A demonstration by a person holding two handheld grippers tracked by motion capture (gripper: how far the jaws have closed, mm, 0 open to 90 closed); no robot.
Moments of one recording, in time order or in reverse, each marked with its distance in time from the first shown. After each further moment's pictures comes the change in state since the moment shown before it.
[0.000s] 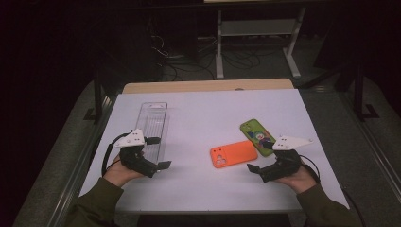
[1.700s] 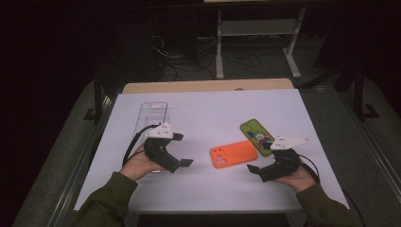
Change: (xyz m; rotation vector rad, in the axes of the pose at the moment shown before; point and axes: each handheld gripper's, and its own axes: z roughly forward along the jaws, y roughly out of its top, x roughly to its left) left arm -0.017 0.044 0.055 0.102 -0.095 0.067; right arm -0.002 -0.002 0.005 0.052 -0.013 0.006
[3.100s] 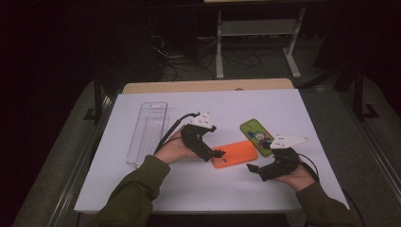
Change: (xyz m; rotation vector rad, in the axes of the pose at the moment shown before) left arm 0.004 0.055 0.088 0.056 -0.095 0.094; right arm -0.003 0.001 0.002 0.004 0.010 0.010
